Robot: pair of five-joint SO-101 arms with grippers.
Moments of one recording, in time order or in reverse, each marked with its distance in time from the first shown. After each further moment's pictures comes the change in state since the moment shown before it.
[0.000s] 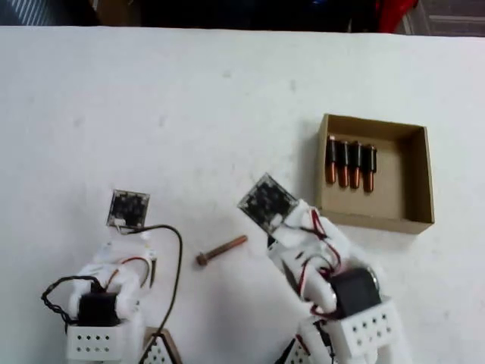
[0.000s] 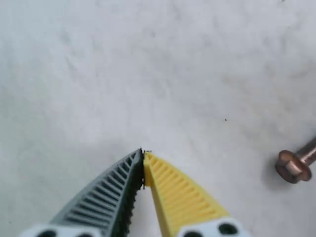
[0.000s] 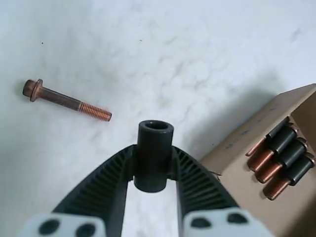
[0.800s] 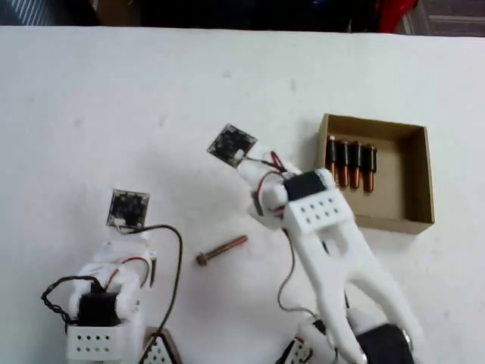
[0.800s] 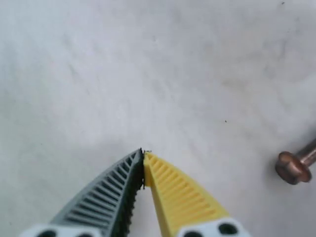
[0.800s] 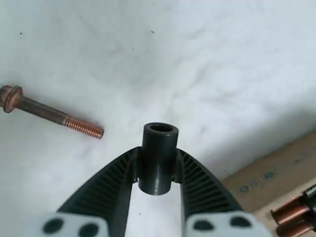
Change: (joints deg) left arm 0.0 0.0 0.0 -0.3 0.0; right arm 0.1 49.9 -23.1 -7.8 4.4
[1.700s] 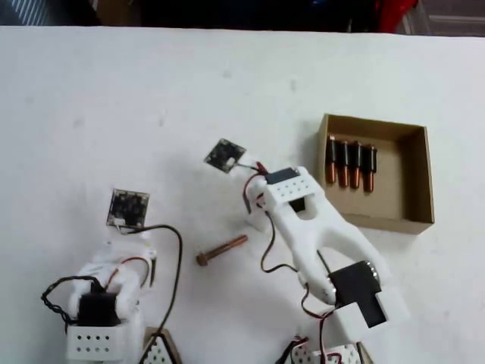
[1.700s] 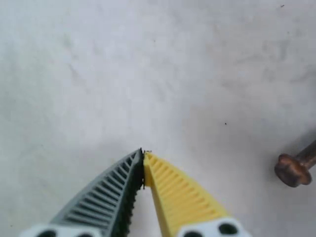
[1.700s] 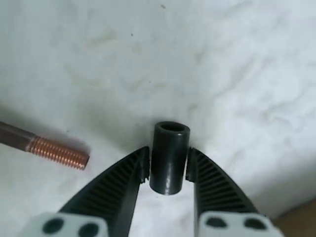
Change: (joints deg) left arm 0.0 0.0 0.0 -0.4 0.0; right arm -0.1 25.9 -0.1 -15.3 0.0
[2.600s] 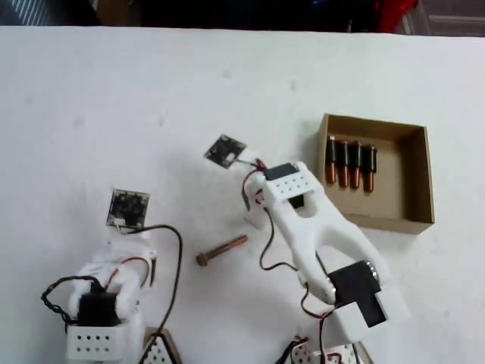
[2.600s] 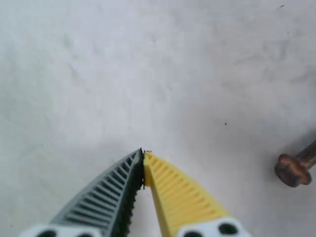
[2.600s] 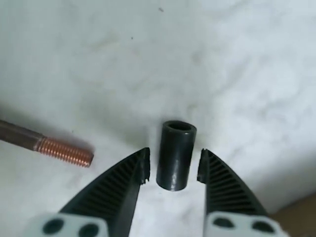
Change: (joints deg) left arm 0.0 0.0 0.0 0.0 0.0; right arm -0.1 0.0 -2.8 3.9 -1.0
